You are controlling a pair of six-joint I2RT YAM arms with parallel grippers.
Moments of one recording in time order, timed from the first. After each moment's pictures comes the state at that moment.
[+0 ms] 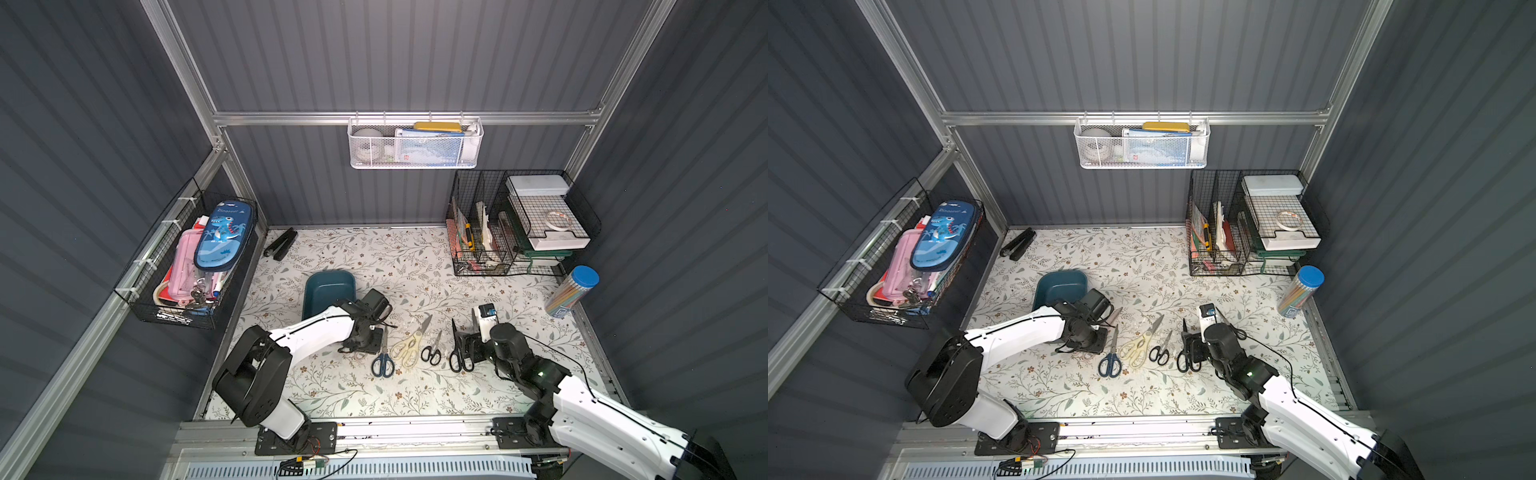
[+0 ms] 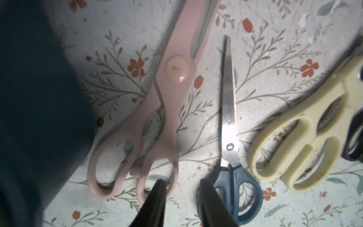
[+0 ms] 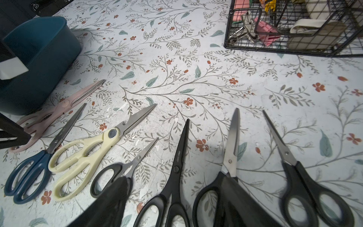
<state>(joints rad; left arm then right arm) -0.70 1.57 0.93 -0.76 0.02 -0.44 0.65 0.77 0.31 -0.15 0.21 0.33</state>
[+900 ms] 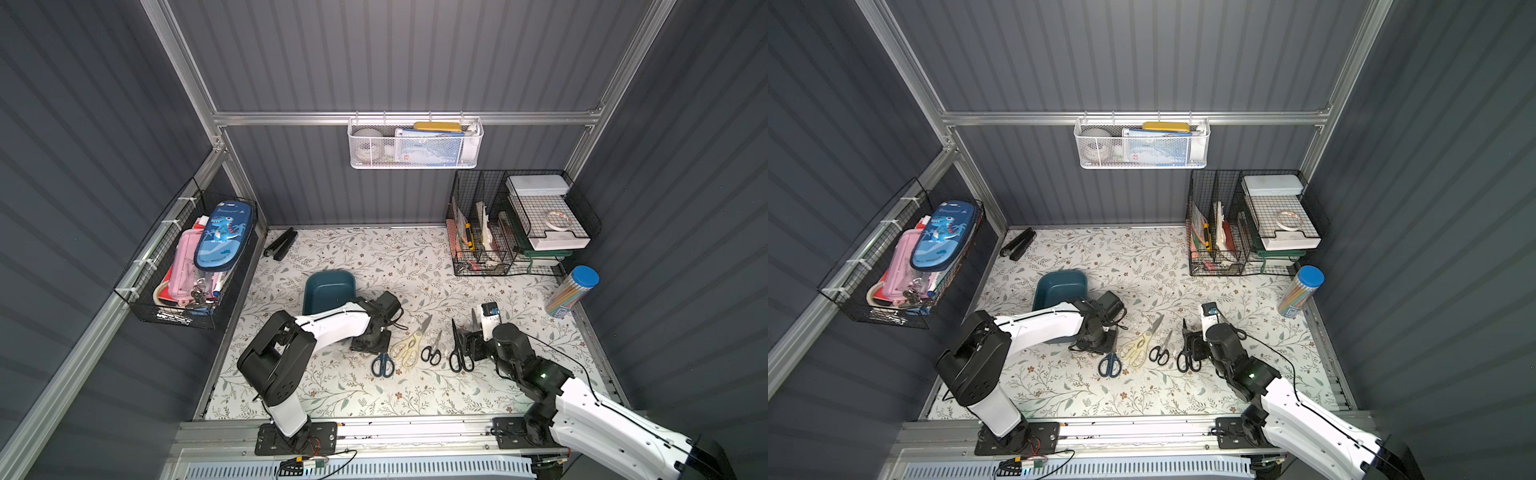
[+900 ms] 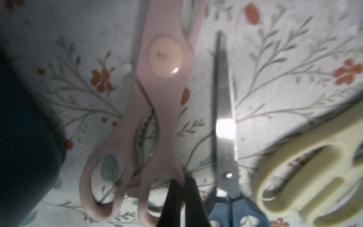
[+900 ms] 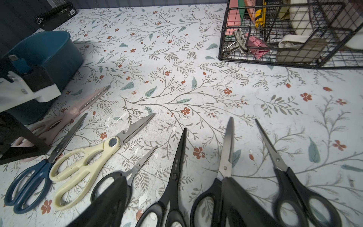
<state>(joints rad) -0.77 1.73 1.06 -0.79 -0.01 -0.45 0.66 0.73 0.31 -0.14 0.25 0.33</state>
